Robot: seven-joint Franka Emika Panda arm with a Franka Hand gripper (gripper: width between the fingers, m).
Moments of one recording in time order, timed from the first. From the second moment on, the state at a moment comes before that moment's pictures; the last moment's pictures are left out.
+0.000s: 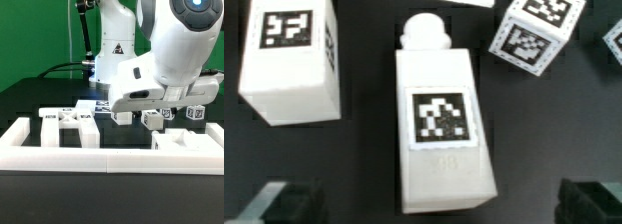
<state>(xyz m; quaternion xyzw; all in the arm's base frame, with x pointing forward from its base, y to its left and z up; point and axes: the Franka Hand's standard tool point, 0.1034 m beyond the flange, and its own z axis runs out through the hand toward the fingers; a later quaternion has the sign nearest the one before) 0.476 0.051 0.029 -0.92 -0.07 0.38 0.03</state>
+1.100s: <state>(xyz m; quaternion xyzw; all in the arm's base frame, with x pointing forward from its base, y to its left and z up) 0.457 0.058 0.006 -0.92 -0.07 0.38 0.02</state>
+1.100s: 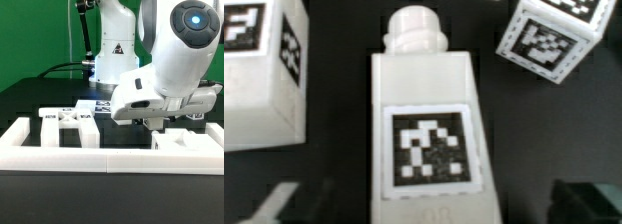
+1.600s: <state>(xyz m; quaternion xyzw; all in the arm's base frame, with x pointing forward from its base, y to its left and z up) 0.458 0.056 0.007 -0.92 -0.07 0.38 0.03</state>
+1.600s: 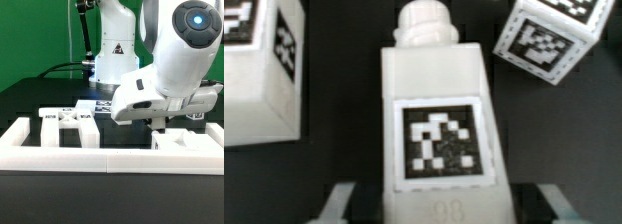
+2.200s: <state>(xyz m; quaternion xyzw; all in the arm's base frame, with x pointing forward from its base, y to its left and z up) 0.497 0.075 0.072 -0.92 -0.06 0.38 0.07</state>
